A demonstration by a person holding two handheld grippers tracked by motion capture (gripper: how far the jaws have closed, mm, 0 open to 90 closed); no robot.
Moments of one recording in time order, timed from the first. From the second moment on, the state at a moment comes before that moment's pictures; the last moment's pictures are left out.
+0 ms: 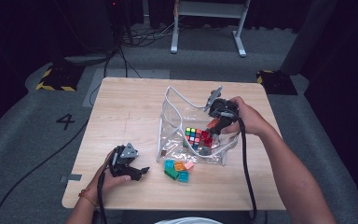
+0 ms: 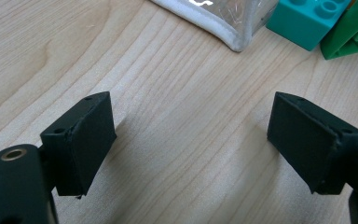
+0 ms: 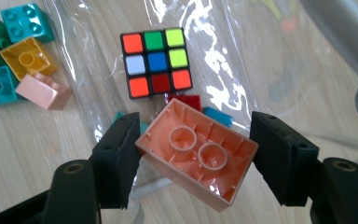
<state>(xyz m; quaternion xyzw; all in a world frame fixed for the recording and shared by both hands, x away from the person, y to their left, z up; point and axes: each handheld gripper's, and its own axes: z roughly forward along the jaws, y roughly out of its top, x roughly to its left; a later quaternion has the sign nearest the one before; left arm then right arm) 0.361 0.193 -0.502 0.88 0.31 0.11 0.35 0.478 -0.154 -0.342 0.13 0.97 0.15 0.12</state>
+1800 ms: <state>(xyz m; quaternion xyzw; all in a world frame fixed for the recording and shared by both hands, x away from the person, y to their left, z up) 0.361 0.193 -0.502 0.88 0.31 0.11 0.35 0.361 -0.305 -0.391 0.22 0.86 0.42 0.17</state>
